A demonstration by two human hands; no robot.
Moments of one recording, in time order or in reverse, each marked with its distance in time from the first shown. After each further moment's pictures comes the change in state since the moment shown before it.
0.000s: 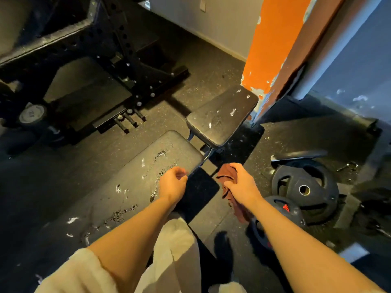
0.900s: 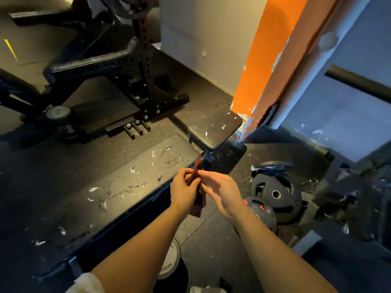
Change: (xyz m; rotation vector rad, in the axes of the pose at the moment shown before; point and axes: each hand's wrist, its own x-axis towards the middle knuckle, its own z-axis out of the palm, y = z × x) left_hand -0.271 0.005 -0.067 -0.445 -0.014 0.176; right_hand -0.269 -0.103 0.041 0.815 -0.115 0.037
